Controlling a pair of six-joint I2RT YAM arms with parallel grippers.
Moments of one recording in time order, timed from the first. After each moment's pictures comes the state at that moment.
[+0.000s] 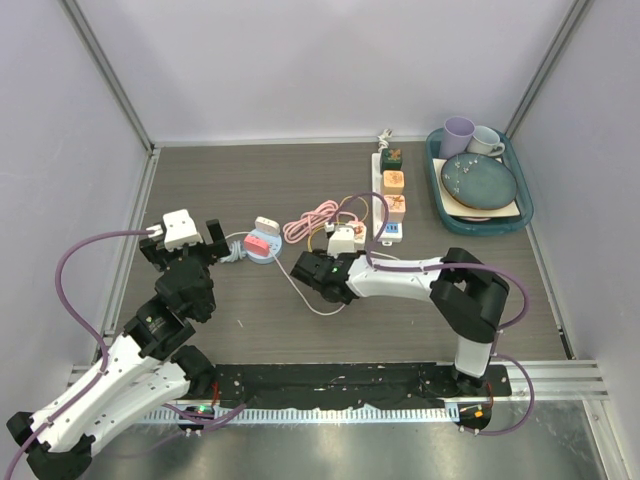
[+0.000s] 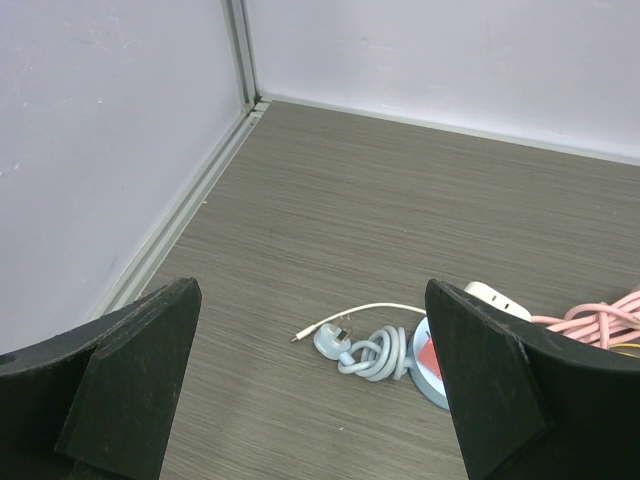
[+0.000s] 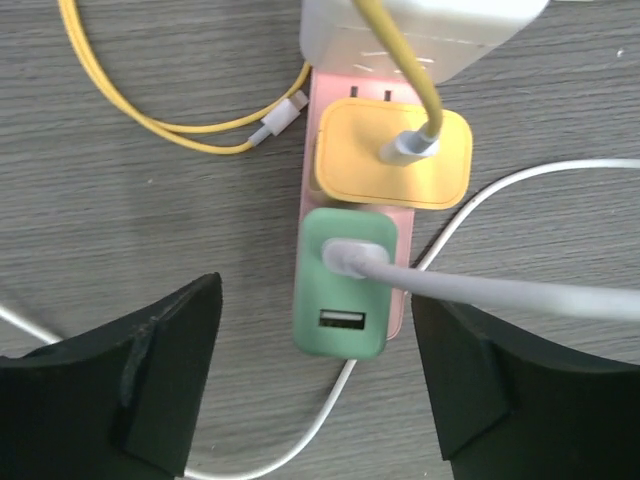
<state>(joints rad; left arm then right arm) -0.75 0.58 0.67 -0.15 -1.08 -0.05 1.07 1.82 1.16 -0.62 0.75 1.04</state>
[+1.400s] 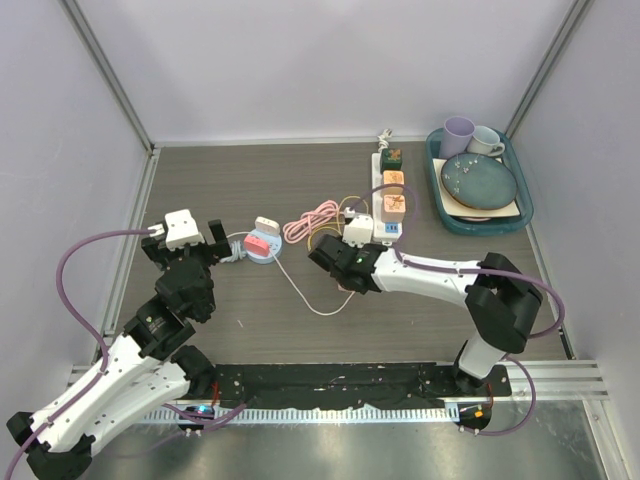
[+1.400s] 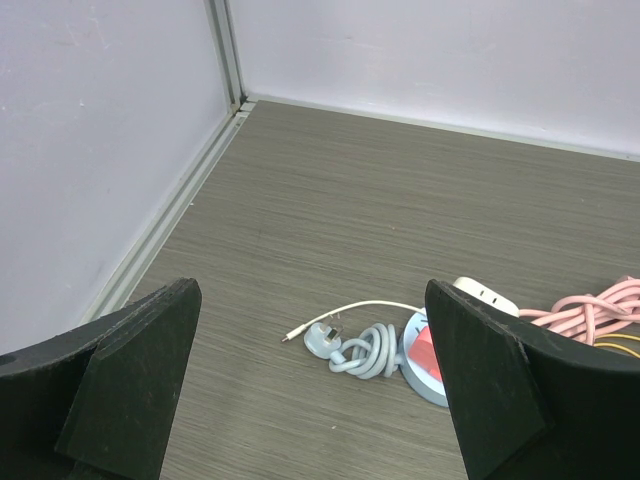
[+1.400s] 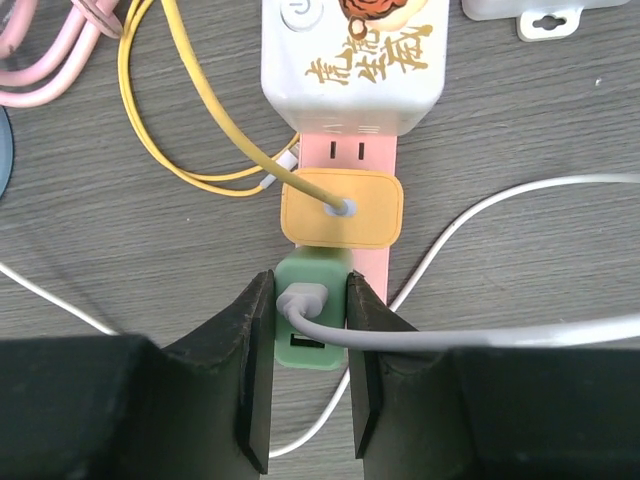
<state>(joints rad) -0.75 0.58 0.67 -0.15 -1.04 -0.06 0.99 1.66 1.11 -0.55 0.64 1.01</state>
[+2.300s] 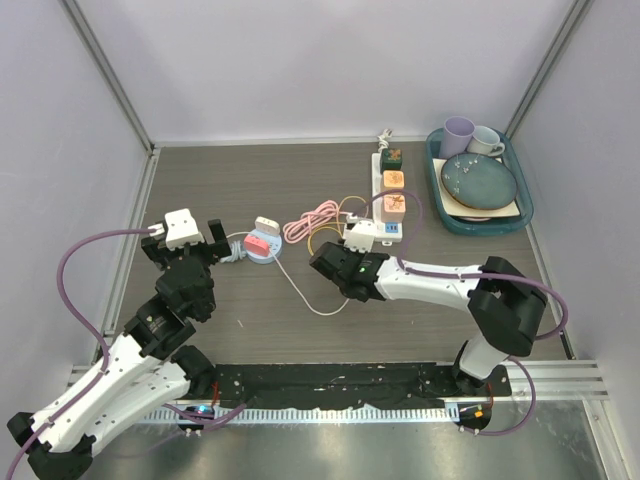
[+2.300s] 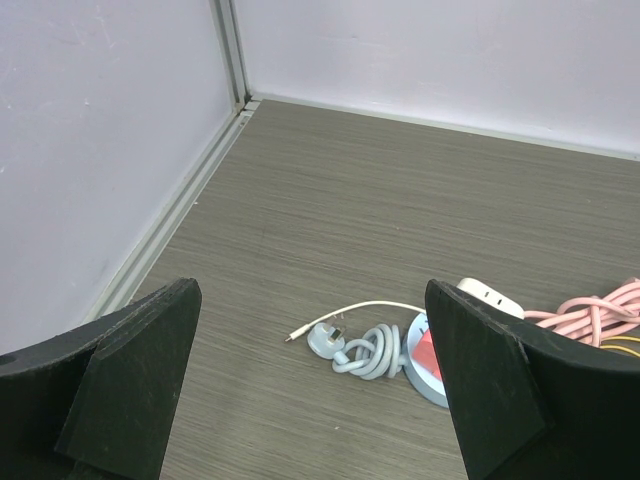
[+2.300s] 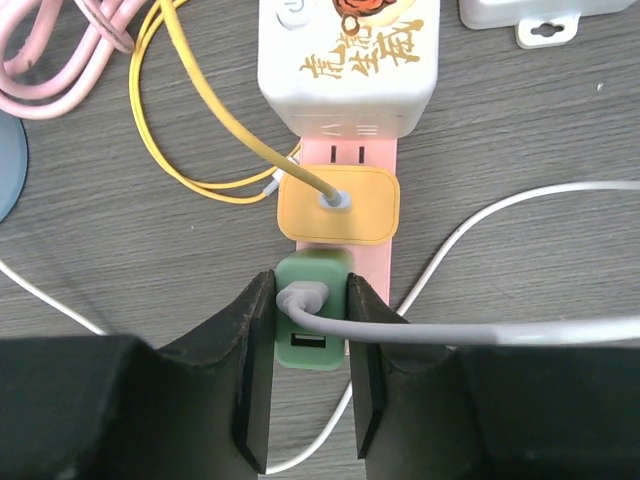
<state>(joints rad) -0.74 0.58 0.67 -0.15 -1.04 -0.06 1.02 1.62 1.00 -0.42 0.72 1.05</state>
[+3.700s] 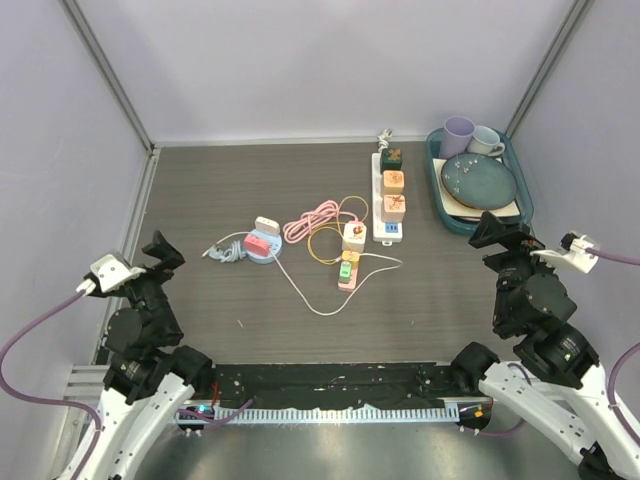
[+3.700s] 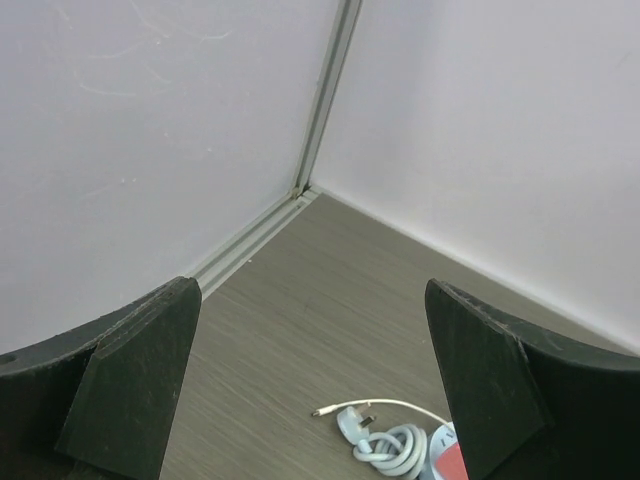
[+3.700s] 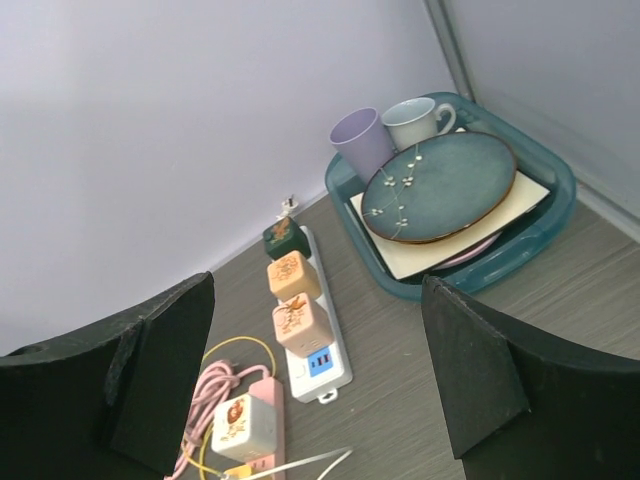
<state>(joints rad) -0.48 0.21 0.54 -0.03 -0.99 0.00 0.71 0.39 0.83 -0.36 1.02 0.49</state>
